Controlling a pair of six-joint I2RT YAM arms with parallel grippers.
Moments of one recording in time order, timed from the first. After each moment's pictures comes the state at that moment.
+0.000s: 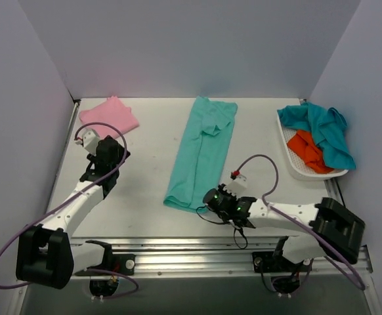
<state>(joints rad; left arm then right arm) -0.23 1.21 0.73 -0.05 -0.48 -0.83 1.04 1.40 0.59 -0.13 0.59 1.38</state>
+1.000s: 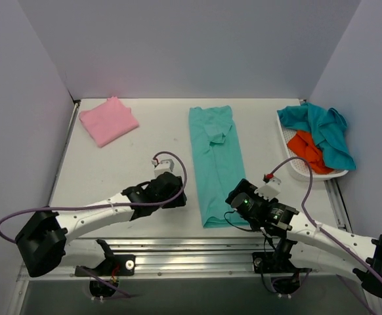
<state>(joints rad) -0.91 1.24 0.76 -0.31 -0.32 -0.88 0.98 0.88 0.50 -0.63 0.74 1.36</state>
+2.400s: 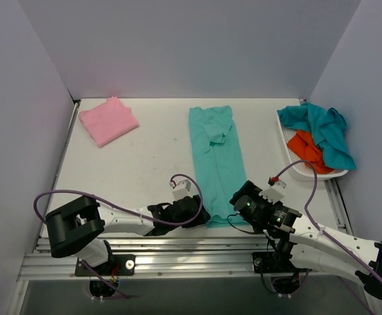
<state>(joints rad) -1.18 1.54 0.63 0.16 -0.28 -1.23 0.98 0.81 0.47 -0.68 0.78 1.41</state>
